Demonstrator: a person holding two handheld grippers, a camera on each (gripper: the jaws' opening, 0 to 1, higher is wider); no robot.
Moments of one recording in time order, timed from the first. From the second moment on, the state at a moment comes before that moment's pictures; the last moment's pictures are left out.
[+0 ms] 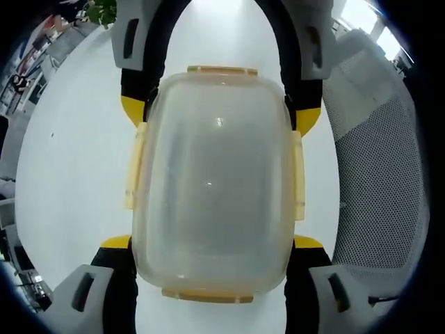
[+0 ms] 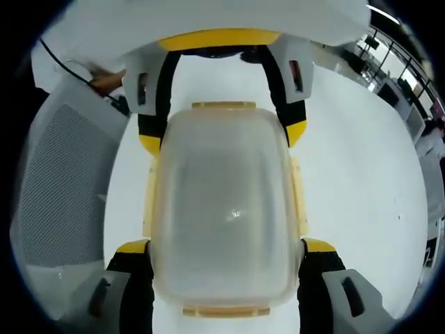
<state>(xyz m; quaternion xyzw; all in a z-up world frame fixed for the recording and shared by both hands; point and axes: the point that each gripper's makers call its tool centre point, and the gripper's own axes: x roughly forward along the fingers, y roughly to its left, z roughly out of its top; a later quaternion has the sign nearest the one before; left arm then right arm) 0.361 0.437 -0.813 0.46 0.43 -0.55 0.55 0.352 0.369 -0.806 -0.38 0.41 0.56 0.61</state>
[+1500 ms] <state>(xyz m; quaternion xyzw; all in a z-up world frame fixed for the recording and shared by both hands) 0.407 0.432 -0.818 0.51 0.41 -0.53 0.55 0.393 0.362 -0.804 -0.37 0.41 0.56 0.63</state>
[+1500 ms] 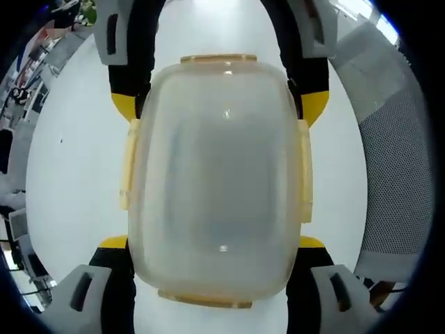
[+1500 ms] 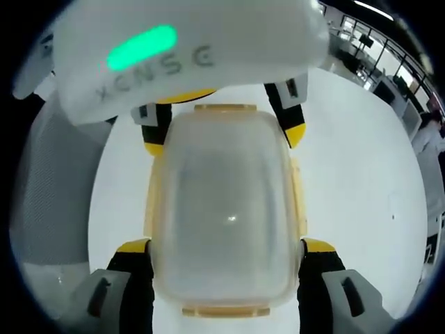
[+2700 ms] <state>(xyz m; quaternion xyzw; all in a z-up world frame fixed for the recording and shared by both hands) 0.422 0.429 -0.817 0.50 0.40 -0.53 0.56 0.408 0.359 -0.805 -0.38 0.41 0.55 0.62</state>
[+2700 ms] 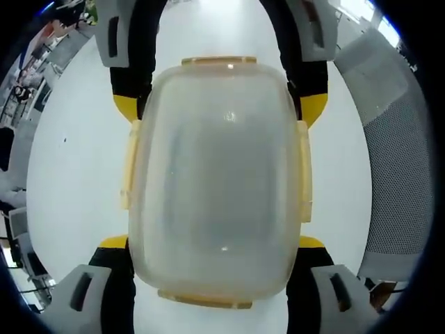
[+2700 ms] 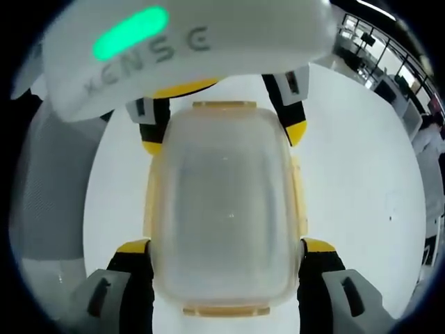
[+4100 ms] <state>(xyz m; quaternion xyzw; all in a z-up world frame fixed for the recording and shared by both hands) 0.422 0.428 -0.807 0.51 0.37 -0.52 0.58 0.406 0.361 -0.790 -0.35 0.36 0.55 0.66</state>
